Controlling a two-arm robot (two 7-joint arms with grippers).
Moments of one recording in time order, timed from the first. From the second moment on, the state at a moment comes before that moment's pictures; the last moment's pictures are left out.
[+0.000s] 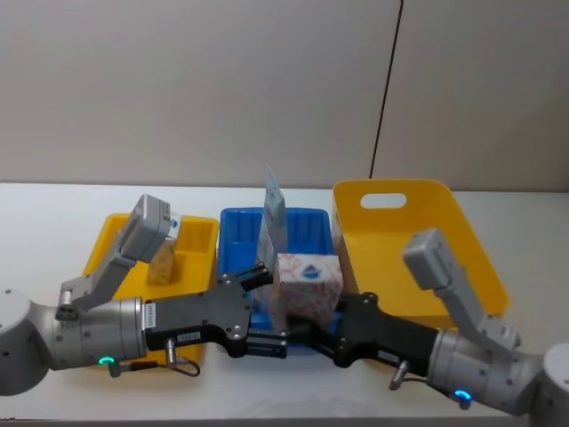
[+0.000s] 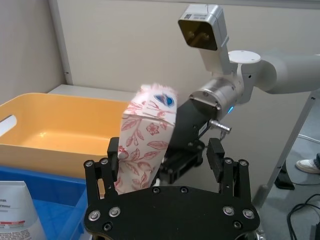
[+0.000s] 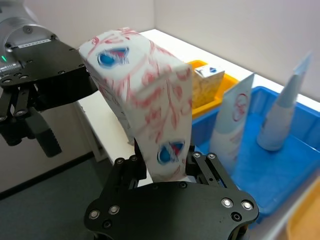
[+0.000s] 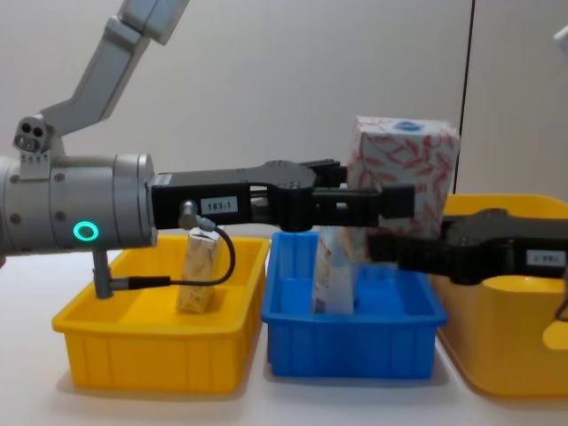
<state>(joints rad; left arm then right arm) -0.63 0.38 0.62 -1.25 -0.63 0.00 -1.09 0.35 0.55 -0.51 -1.53 0.54 0.10 0.59</state>
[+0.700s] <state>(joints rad) -0.63 0.38 0.62 -1.25 -0.62 0.00 -1.09 0.25 0.64 -0.39 -1.61 0.61 0.10 0.54</state>
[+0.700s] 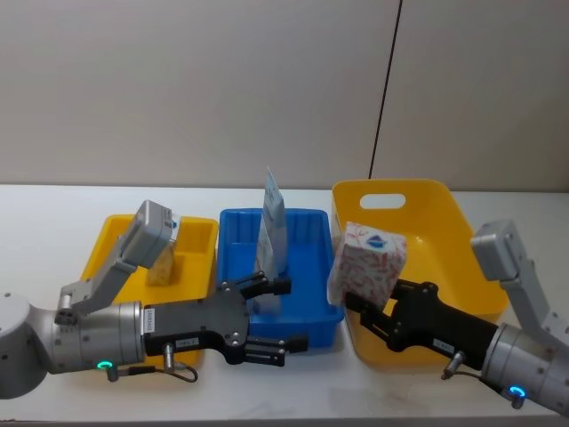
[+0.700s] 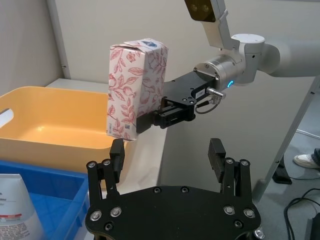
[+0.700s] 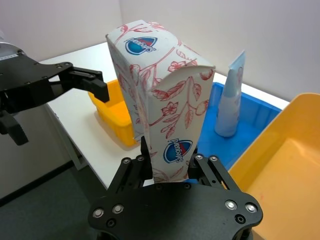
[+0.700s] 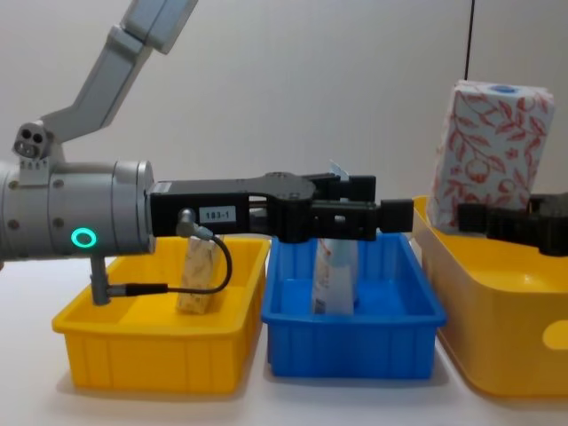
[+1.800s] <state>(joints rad) -0.63 0.38 0.62 -1.25 -0.62 0.00 -1.09 0.22 0.56 -0.32 -1.62 0.46 0.11 0.19</state>
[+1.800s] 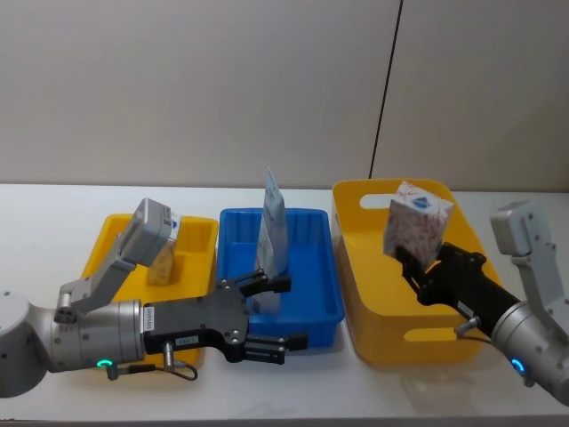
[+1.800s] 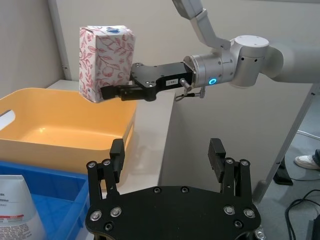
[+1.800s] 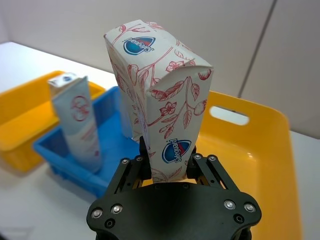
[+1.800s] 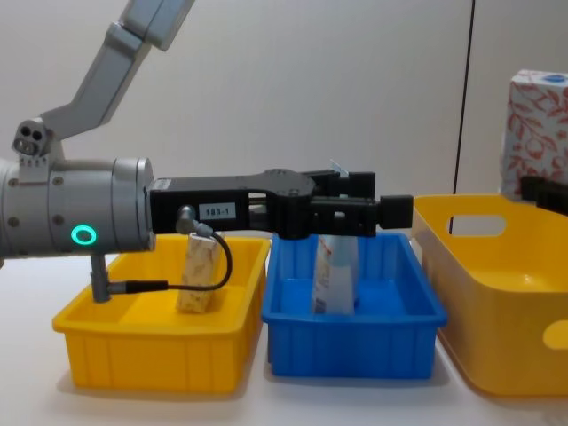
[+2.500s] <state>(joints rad) -0.63 0.38 0.62 -1.25 -0.62 0.00 -1.09 0.24 0.45 -0.31 -1.59 0.33 0.28 -0.10</state>
